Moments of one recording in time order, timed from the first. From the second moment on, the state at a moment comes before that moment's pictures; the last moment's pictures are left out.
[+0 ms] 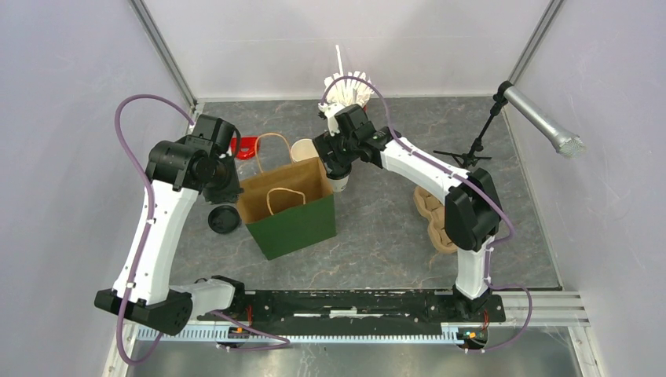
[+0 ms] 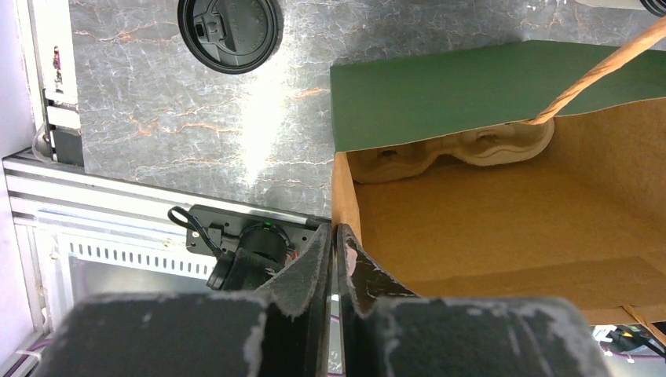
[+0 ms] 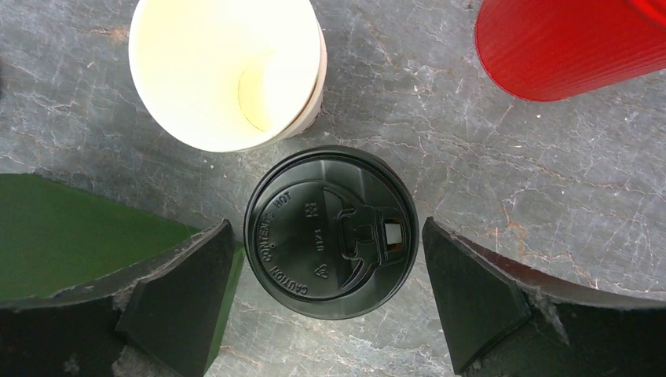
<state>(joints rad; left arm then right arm) -0.29 1.22 1.64 -1.57 -0.20 -0.51 0.69 1.93 1.66 -0.47 -0.02 0.07</state>
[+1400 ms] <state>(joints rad) -0.29 1.27 1.65 -1.57 -0.18 -0.51 0.69 1.95 1.70 -0.49 0.01 0.01</state>
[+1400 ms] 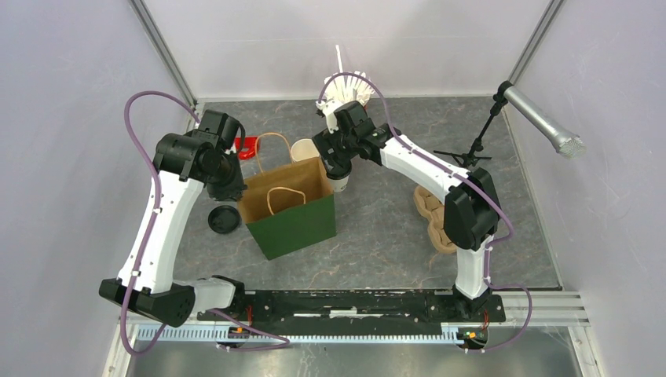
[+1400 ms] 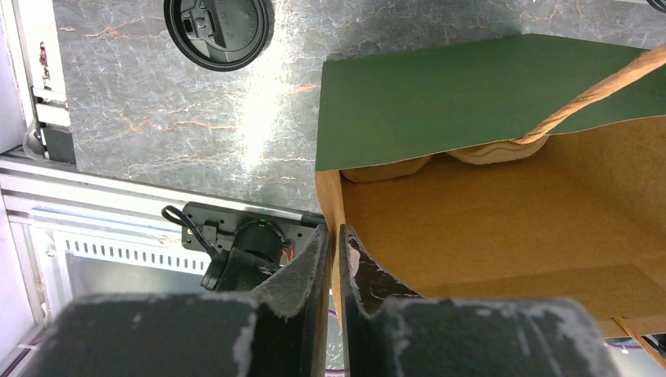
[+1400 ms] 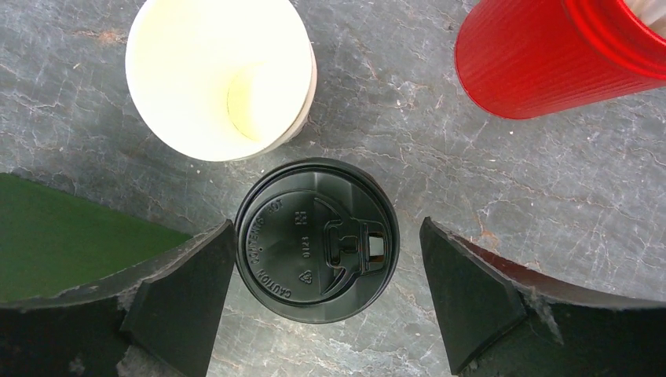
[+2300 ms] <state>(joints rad) -0.29 1.28 1.66 -1.58 -0.12 -0.50 0.73 1.99 1.70 -0.53 0.07 -0.04</state>
